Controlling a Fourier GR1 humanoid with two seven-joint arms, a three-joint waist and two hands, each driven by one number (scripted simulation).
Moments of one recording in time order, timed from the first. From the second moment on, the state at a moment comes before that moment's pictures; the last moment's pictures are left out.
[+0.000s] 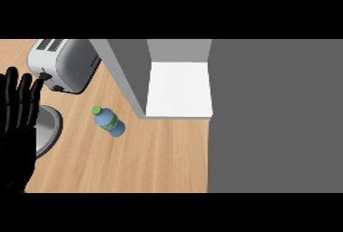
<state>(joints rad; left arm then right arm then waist) -0.02 0.08 0.03 -2.10 -0.03 0.04 0.01 -0.02 -0.12 0.03 -2.10 0.00 -0.03 0.01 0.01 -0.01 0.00</state>
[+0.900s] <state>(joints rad) -0.04 0.01 0.00 -2.22 -0.04 0.34 0.31 0.24 -0.11 0.24 -2.43 -0.12 0.10 0.18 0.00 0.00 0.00</state>
